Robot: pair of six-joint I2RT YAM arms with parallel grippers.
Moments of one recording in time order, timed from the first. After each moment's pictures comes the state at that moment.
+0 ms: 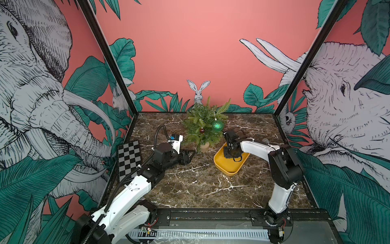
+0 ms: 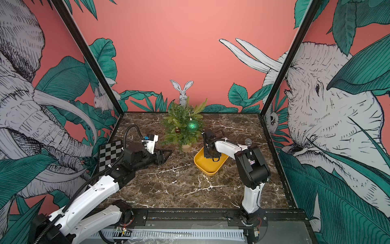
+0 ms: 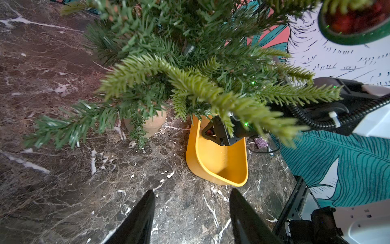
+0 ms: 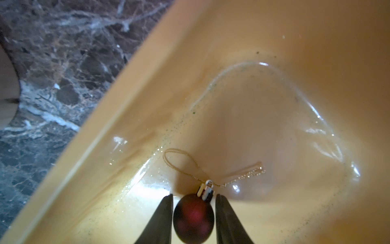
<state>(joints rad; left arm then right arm) -0.55 0.93 0.63 -0.12 0.29 -0.52 0.51 1.85 1.21 -0.64 0.10 0.42</state>
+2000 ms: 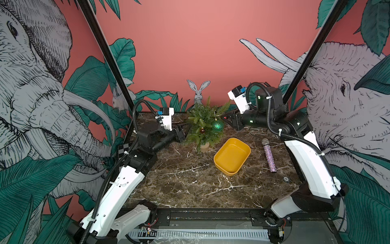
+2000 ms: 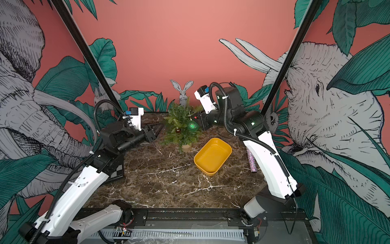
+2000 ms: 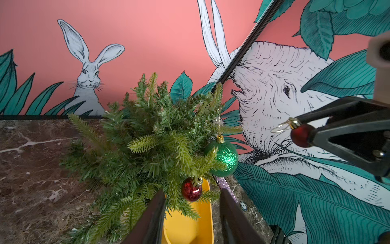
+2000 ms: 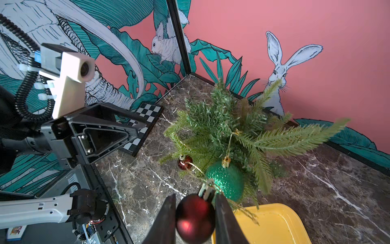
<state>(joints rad) -0.45 0.99 1.10 -0.20 0.34 -0.53 0.65 1.56 2.20 -1.12 -0.25 0.06</state>
